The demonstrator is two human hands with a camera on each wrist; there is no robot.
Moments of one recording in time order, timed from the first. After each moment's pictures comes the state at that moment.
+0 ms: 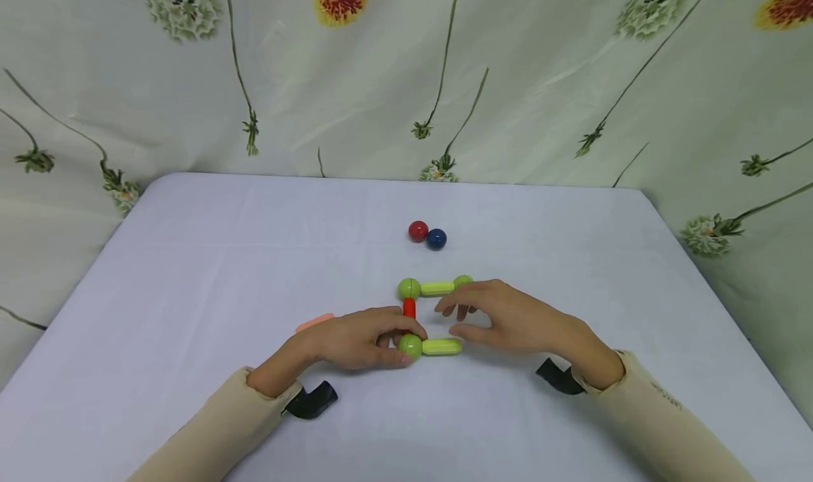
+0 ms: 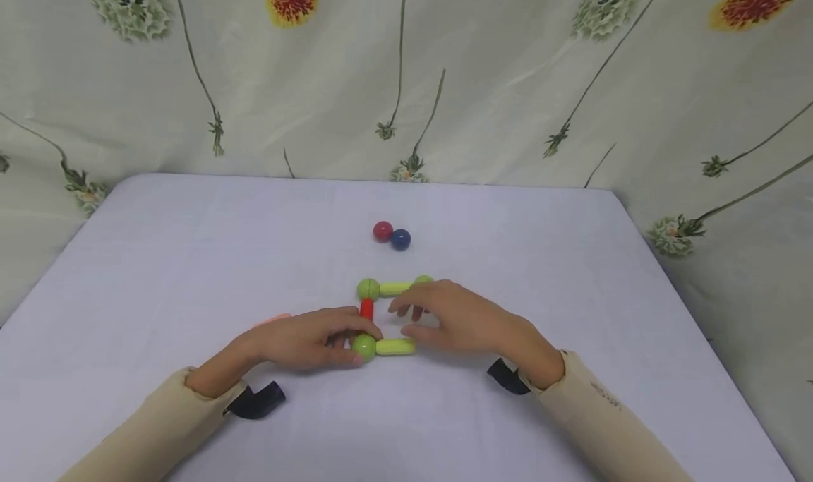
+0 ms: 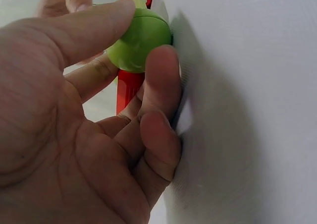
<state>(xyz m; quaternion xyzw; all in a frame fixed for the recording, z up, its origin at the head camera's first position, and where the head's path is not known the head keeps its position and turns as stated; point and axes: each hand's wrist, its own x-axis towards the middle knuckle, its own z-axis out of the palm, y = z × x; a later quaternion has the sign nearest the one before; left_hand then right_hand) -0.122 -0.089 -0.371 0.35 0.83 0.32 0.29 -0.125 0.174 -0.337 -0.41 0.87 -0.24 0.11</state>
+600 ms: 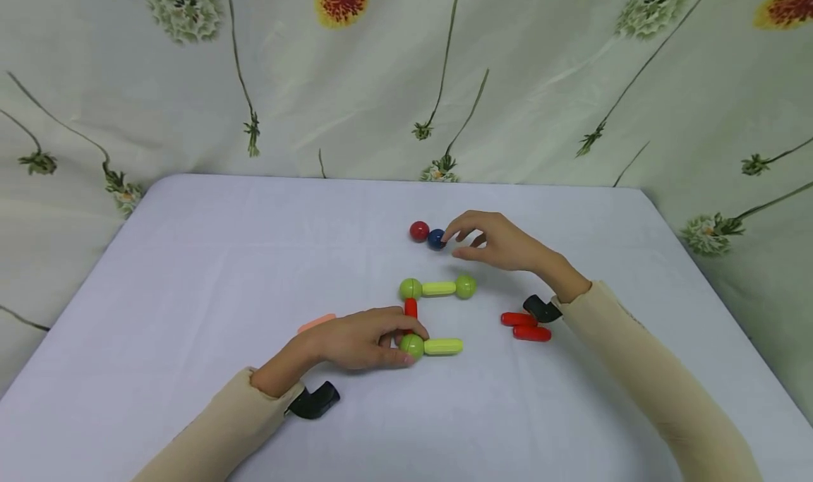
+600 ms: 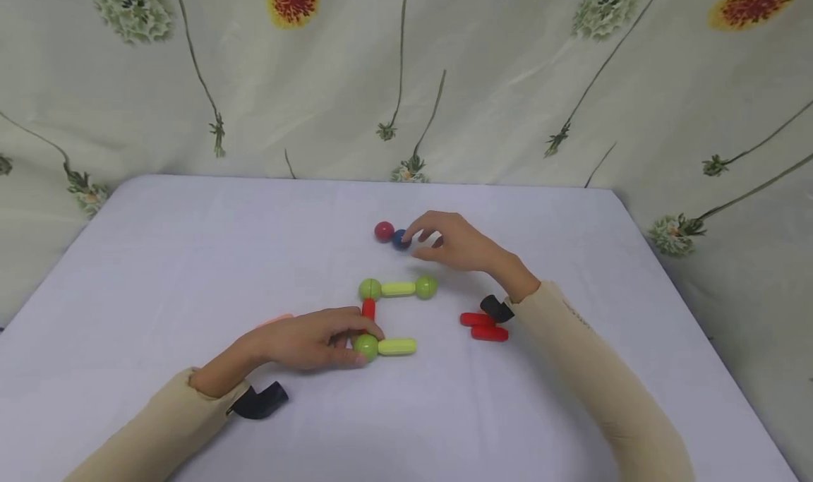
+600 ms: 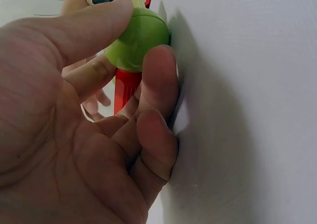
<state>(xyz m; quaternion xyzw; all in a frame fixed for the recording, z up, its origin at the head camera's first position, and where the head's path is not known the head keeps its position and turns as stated) -0.121 -0.088 -0.368 0.34 0.83 0.33 0.29 -0.225 0.183 -0.340 -0.34 0.88 -0.33 0.10</state>
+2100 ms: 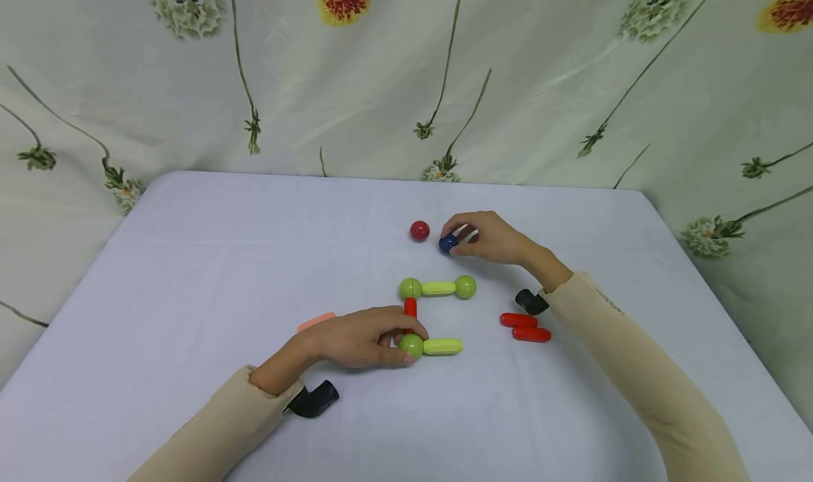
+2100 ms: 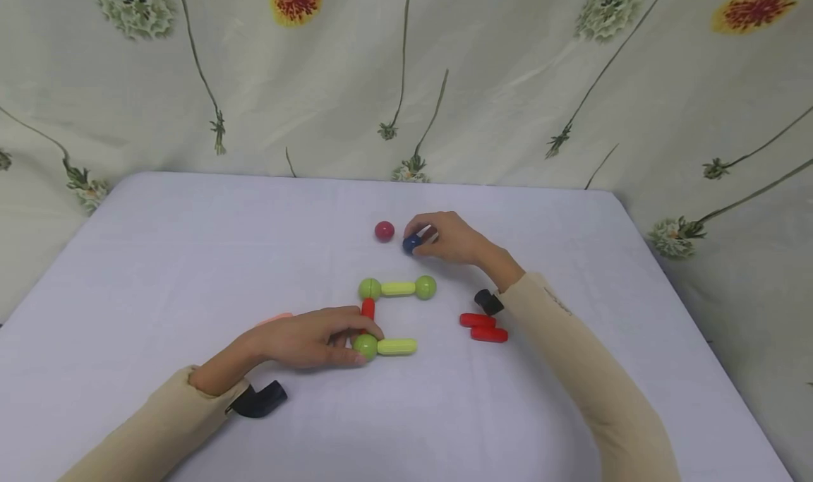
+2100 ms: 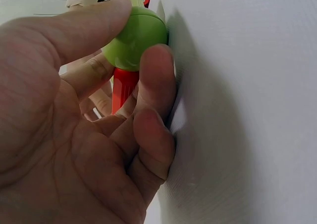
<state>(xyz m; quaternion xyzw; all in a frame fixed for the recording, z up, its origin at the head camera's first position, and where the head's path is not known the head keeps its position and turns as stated) -0.120 -0.089 -0.368 0.34 0.83 0.33 0.29 -0.246 0.176 -0.355 -0.29 0.89 -0.32 0.14</state>
